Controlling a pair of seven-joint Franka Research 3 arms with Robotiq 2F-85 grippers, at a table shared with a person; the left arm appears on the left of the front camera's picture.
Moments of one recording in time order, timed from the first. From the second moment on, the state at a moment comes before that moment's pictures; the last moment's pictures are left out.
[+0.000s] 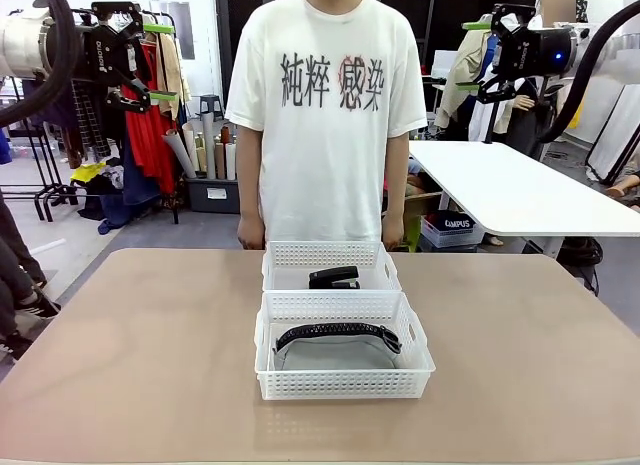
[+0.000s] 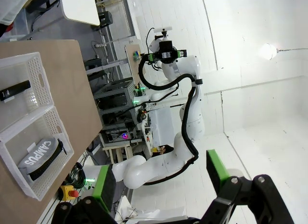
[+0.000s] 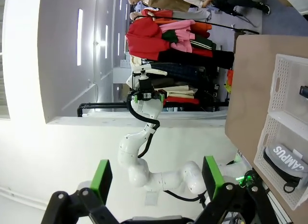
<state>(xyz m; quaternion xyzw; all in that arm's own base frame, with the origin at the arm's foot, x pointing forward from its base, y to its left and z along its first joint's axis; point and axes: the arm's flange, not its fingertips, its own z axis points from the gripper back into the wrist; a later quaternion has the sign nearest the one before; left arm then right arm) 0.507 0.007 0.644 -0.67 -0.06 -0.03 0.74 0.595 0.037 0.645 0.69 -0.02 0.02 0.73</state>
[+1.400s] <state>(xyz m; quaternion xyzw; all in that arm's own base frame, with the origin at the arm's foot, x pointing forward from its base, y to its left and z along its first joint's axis) 0.507 0.007 0.644 -0.67 -0.06 -0.03 0.74 0.597 0.036 0.641 0.69 -0.01 0.01 0.73</state>
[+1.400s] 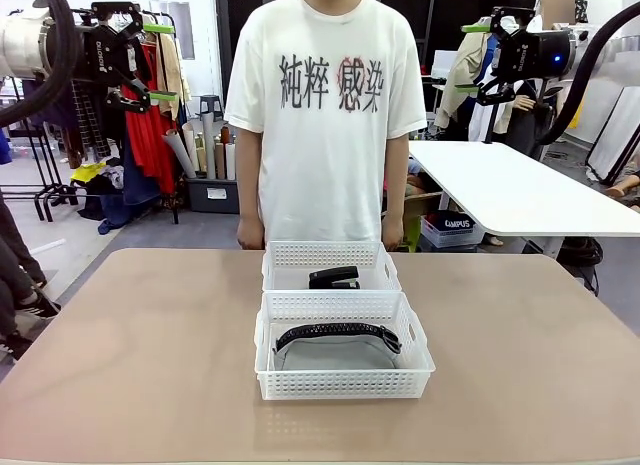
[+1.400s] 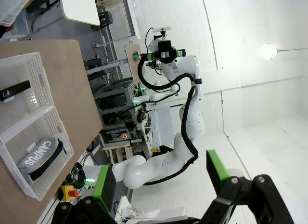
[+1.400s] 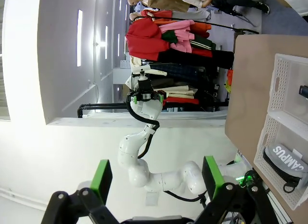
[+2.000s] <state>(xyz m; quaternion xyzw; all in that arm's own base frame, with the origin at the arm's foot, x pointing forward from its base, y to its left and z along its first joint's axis) 0.507 0.007 0.644 -0.67 -0.06 -0.03 0.74 0.597 0.036 0.641 0.69 -0.01 0.01 0.73</state>
